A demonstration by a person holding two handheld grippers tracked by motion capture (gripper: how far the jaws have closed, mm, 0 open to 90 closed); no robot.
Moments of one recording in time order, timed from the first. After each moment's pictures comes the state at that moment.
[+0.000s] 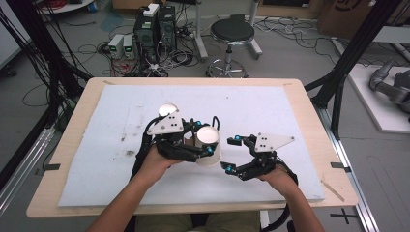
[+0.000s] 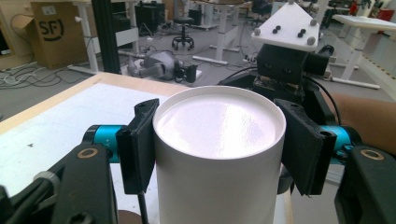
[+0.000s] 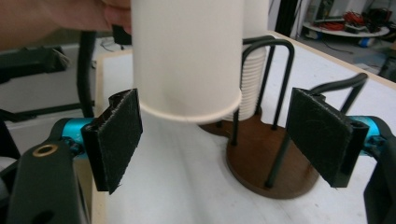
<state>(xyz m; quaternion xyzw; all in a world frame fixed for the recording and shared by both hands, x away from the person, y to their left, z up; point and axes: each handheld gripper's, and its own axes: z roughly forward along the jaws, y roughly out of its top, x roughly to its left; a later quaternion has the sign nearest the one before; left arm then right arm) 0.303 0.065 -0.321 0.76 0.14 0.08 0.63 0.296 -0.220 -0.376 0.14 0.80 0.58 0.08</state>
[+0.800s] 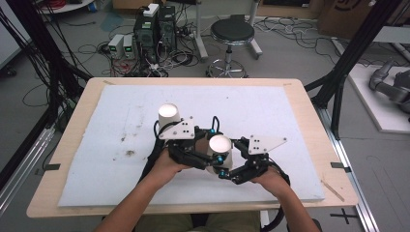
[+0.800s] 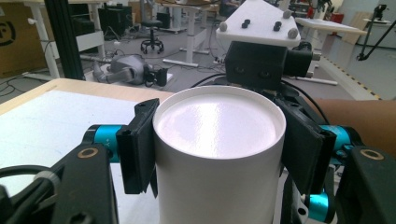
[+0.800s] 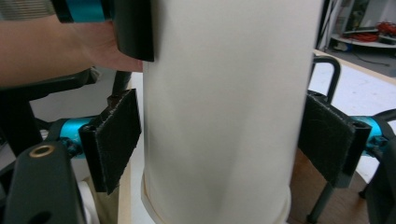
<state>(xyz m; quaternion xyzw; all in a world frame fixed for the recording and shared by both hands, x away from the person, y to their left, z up) 0.303 0.039 -0.336 0.76 0.09 0.03 0.65 0.293 -0.201 -0.380 0.11 0.79 0.61 0.05</state>
